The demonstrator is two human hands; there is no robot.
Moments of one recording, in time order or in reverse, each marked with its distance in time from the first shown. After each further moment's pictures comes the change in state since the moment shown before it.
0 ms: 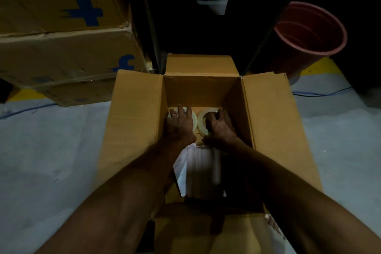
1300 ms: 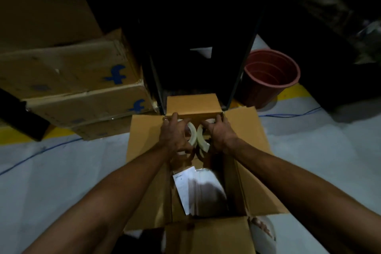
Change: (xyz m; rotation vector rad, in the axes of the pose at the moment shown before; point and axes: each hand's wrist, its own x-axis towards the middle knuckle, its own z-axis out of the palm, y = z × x) left_hand -0.083 -0.022 -0.139 -0.150 0.181 0.161; right_hand -0.100 -0.046 -0.163 -0.205 0.000 -0.064
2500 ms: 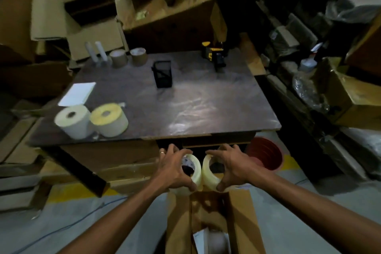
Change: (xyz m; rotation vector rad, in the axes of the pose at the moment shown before) left_hand -0.120 0.062 -0.491 -0.125 0.021 -0.091; right_hand -0.179 -0.043 -0.472 0.095 0.022 -0.236
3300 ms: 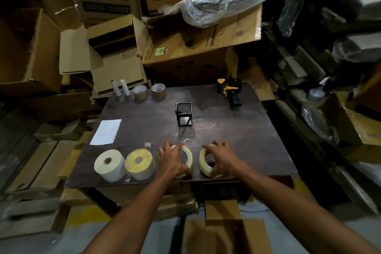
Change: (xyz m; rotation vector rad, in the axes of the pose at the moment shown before) left_hand 0.087 -0.046 -0.146 -0.085 0.115 -0.211; right_hand 0.119 -0.065 -0.124 0.043 0.087 0.055
